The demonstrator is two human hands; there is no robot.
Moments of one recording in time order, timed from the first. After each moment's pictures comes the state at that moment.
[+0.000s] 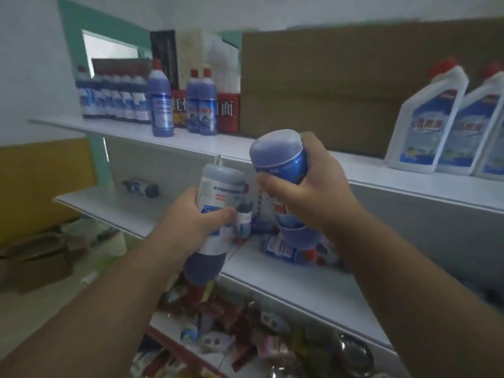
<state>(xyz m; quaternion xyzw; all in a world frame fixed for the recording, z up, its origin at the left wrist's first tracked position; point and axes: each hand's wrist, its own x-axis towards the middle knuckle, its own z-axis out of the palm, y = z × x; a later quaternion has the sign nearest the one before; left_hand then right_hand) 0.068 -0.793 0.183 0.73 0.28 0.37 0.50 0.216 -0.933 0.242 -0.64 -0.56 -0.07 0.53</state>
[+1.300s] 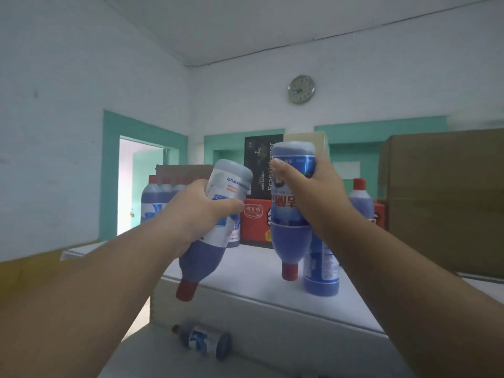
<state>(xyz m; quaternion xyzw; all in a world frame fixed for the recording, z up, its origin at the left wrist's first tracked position) -0.002 -0.264 0.359 0.78 0.24 0.43 0.38 0.145 -0.383 0.378 -0.57 -0.45 -0.10 0.68</state>
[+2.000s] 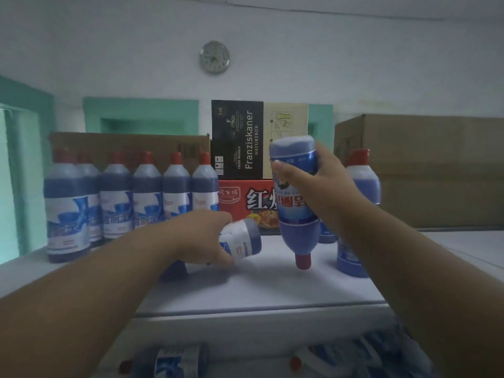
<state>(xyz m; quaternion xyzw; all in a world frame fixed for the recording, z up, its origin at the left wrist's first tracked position) 0.076 -0.074 0.319 1.00 0.03 0.08 0.05 0.129 -0.282 0.356 -0.70 -0.34 -0.21 0.60</state>
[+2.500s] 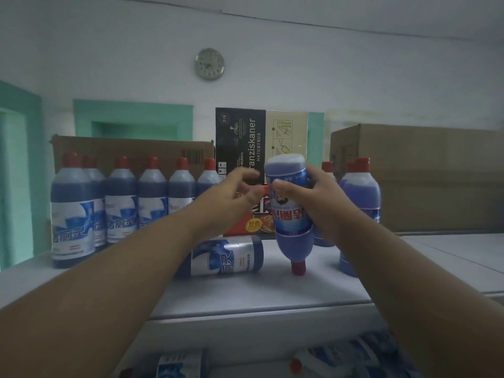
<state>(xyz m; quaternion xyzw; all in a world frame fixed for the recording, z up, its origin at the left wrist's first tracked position) 0.067 -0.085 0.344 0.89 -0.15 0.24 0.35 0.132 -0.268 0.347 -0.68 -0.34 -0.10 0.64</state>
